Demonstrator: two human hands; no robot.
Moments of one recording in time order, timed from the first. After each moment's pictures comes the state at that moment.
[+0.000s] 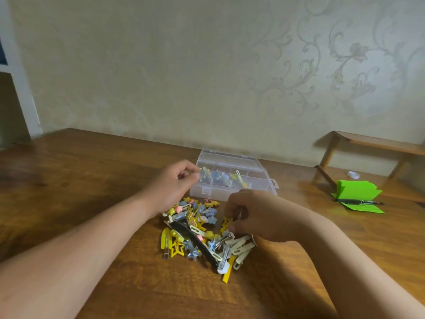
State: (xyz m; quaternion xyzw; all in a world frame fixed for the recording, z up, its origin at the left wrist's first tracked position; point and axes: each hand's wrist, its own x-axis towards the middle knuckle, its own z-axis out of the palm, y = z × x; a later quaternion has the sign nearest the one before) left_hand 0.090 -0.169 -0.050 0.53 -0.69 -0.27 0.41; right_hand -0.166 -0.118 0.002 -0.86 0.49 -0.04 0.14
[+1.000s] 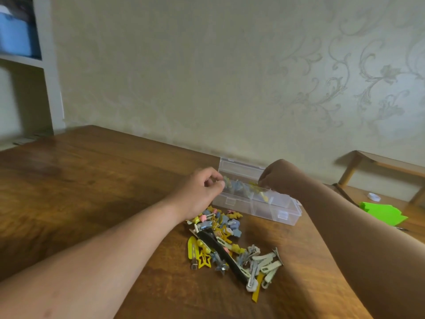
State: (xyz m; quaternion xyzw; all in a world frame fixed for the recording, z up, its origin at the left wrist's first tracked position) left_hand 0.091 -0.174 -0.053 0.52 -0.70 -0.27 0.41; right_hand -0.154 -0.251 0.022 -0.70 0.68 -0.17 0.14
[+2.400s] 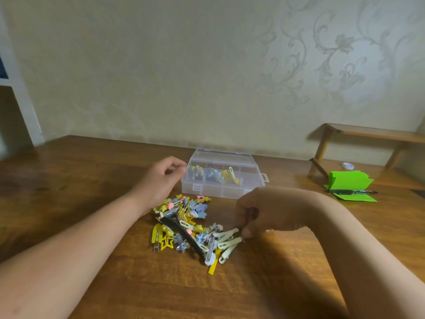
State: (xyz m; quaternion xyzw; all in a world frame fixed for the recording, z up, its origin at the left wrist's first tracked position) left_hand 0.087 -0.168 -0.049 0.55 -0.65 -0.27 0.46; right_hand -0.202 -0.114 0.020 -0.85 0.48 0.04 0.21
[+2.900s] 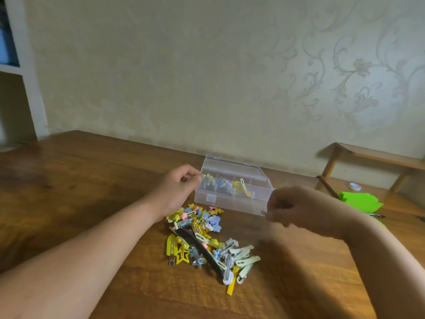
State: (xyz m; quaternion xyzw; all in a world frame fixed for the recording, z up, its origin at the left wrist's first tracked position) left_hand 0.089 -0.167 -0.046 0.53 -0.65 -0.30 0.46; right_hand -0.222 -0.121 0.036 -0.82 0.54 -0.08 0.16
